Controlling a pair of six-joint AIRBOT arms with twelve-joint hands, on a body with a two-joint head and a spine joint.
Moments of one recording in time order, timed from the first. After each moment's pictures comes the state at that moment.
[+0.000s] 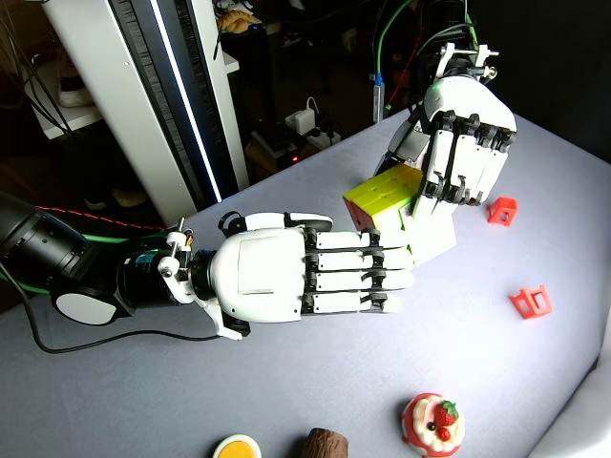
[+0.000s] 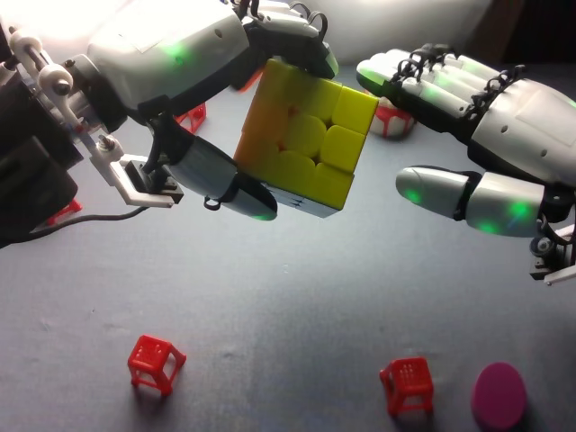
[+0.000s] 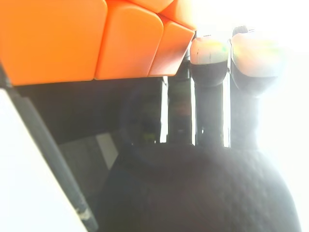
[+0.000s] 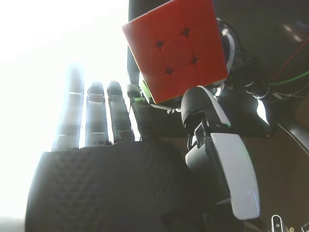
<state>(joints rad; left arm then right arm) 0.60 -1.08 1.21 0.24 -0.86 0.64 -0.90 -1.17 1.31 -0.16 1.07 -0.62</state>
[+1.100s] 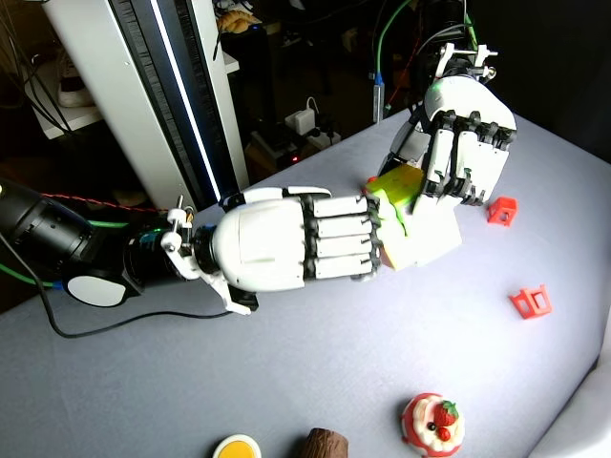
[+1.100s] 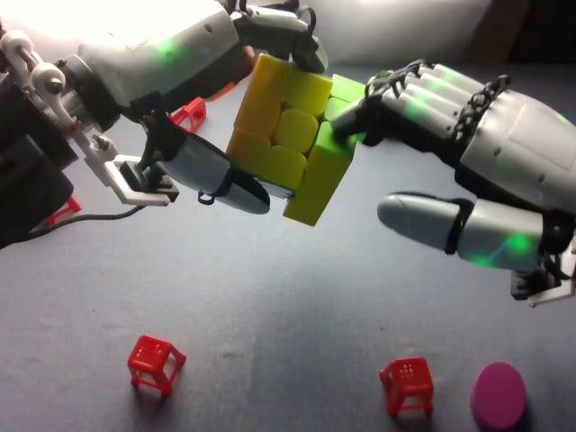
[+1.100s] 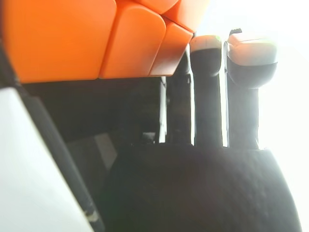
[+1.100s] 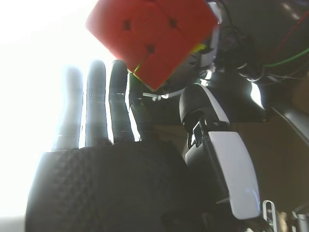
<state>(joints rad) 0.61 -1.08 1.20 0.18 -0.87 0.67 -0.90 -1.14 1.20 -0.23 1.16 -0.62</state>
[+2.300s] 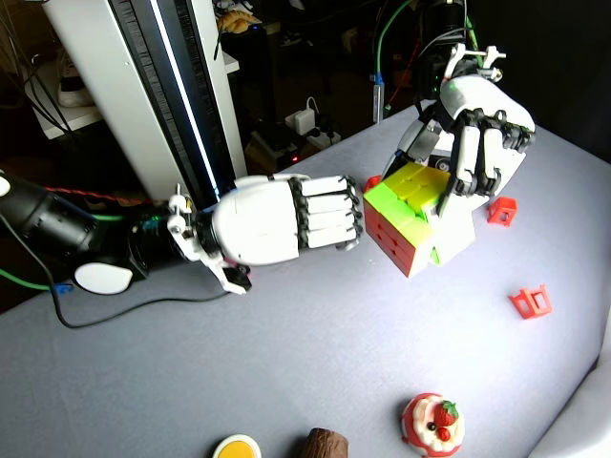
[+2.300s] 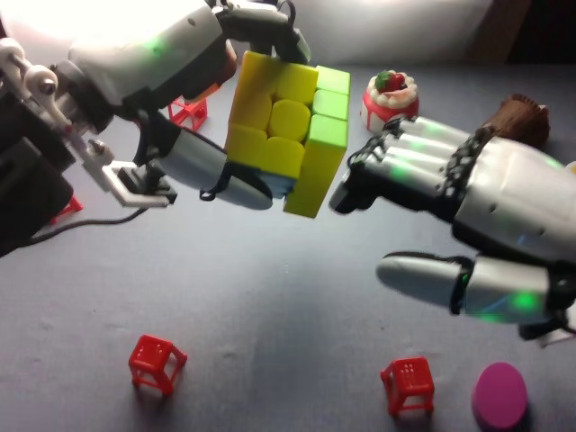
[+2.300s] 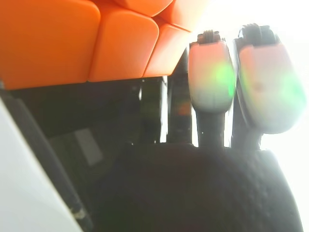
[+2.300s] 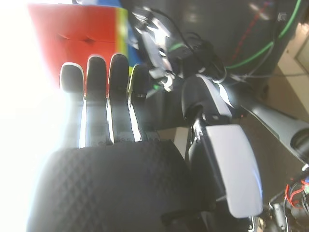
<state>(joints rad) 0.66 -1.10 1.23 0.05 -0.89 0.68 -0.94 -1.09 1.13 -0.28 1.15 -0.62</state>
